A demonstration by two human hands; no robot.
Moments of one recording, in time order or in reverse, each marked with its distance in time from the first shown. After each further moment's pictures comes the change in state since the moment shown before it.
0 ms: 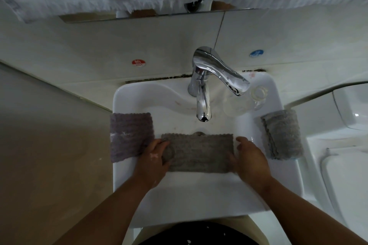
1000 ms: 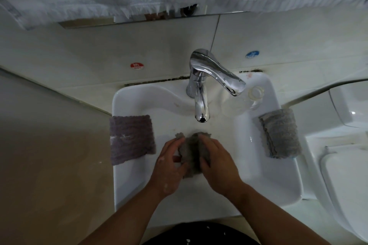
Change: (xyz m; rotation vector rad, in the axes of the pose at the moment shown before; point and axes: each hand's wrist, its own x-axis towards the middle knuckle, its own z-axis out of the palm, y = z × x) left_hand -0.013 0.070 -0.009 -0.692 -0.028 -0.053; right_hand -0.036 -0.085 0.006 0.297 -0.028 -0.332
